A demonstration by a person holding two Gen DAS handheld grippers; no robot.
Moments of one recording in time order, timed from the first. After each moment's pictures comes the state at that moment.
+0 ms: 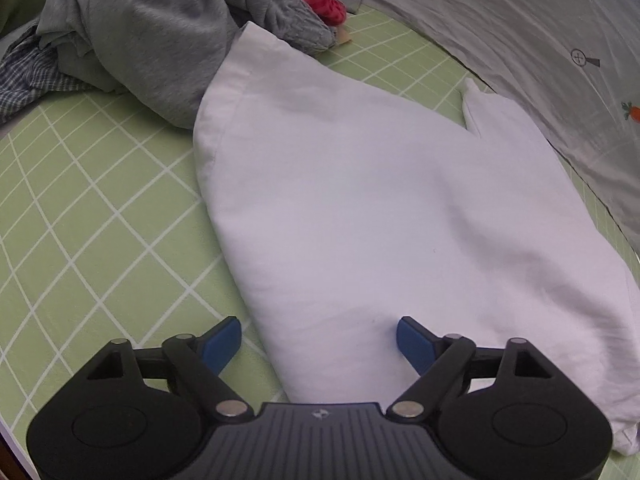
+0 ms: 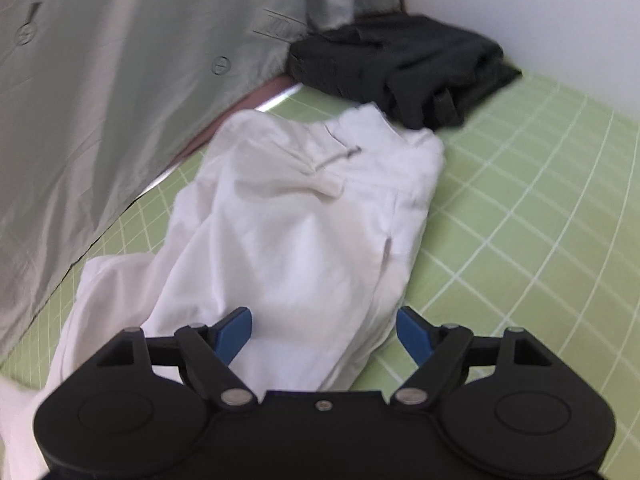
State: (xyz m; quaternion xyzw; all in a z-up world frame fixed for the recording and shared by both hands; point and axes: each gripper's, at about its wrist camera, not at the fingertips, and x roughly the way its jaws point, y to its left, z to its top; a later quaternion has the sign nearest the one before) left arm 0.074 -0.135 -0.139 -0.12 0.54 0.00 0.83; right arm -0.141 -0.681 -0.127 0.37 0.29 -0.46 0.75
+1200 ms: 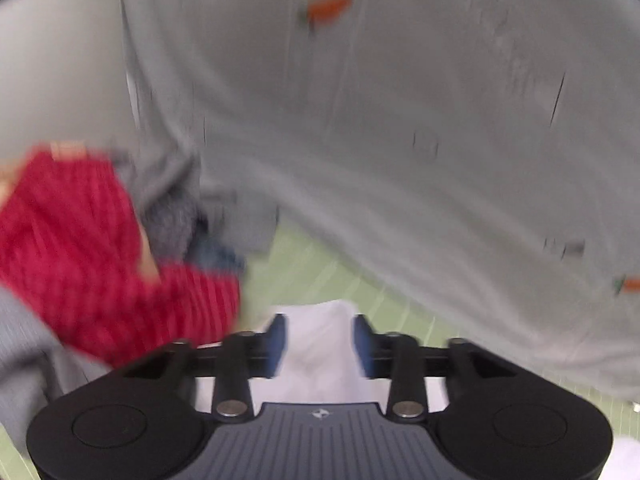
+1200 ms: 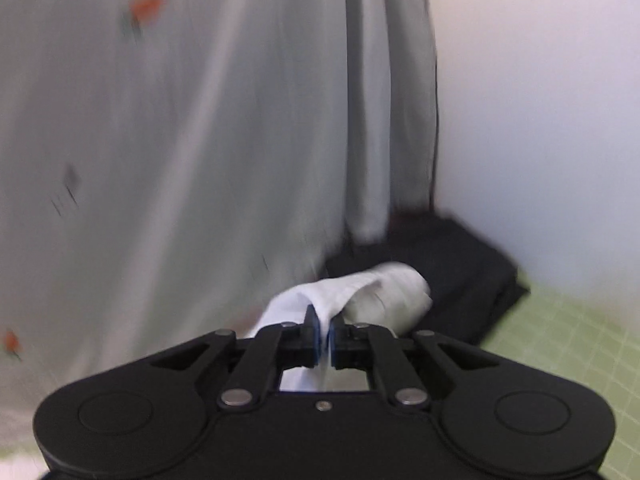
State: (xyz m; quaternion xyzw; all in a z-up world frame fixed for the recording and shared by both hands) left arm 0.283 -0.206 -0.026 -0.06 0.41 -0.01 0.91; right arm -0.130 -0.765 0.011 0.25 0.22 -0.50 0.80
